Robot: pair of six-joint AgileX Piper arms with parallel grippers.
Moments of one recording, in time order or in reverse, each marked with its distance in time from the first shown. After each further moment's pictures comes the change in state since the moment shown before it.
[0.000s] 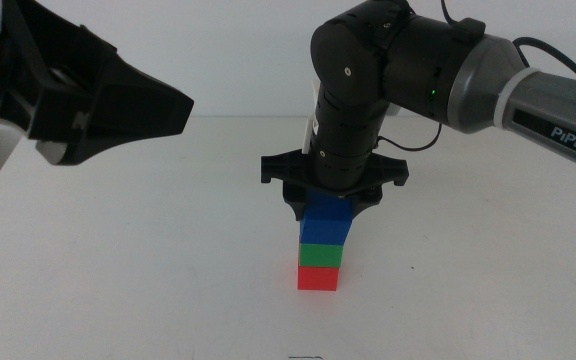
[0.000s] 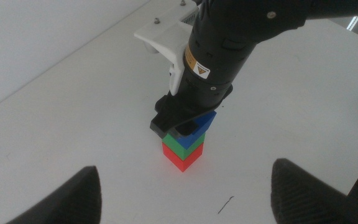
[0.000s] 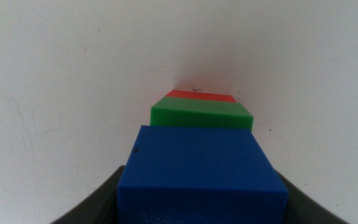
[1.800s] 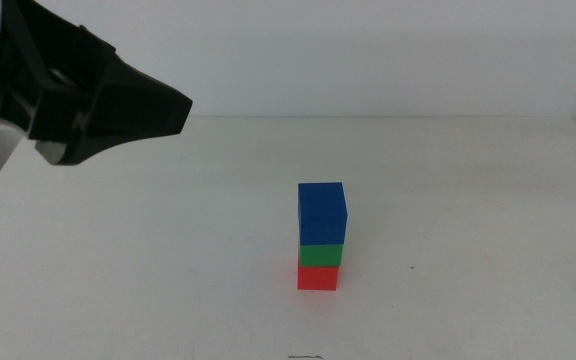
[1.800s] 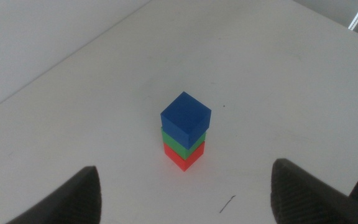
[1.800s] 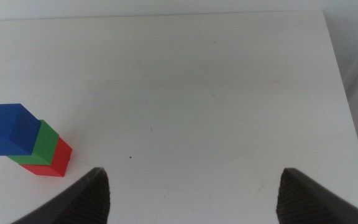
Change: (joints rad) left arm 0.000 0.000 0.000 0.007 -0.001 0.000; right arm -0.560 -1.212 0.738 0.043 -0.198 -0.560
